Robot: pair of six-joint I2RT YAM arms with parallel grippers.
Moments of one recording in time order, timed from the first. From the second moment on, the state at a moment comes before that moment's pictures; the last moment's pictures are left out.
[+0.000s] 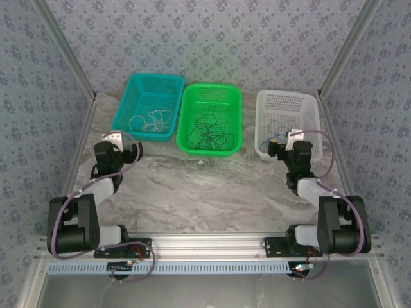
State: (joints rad) left arm 0.08 1.32 0.44 0.45 0.12 -0.05; right arm 0.01 1.30 0.43 0.51 0.07 -0.03
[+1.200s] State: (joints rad) left arm 0.05 1.53 0.39 0.73 0.08 -0.03; right arm -0.02 1.49 0.40 0.83 0.01 -0.02
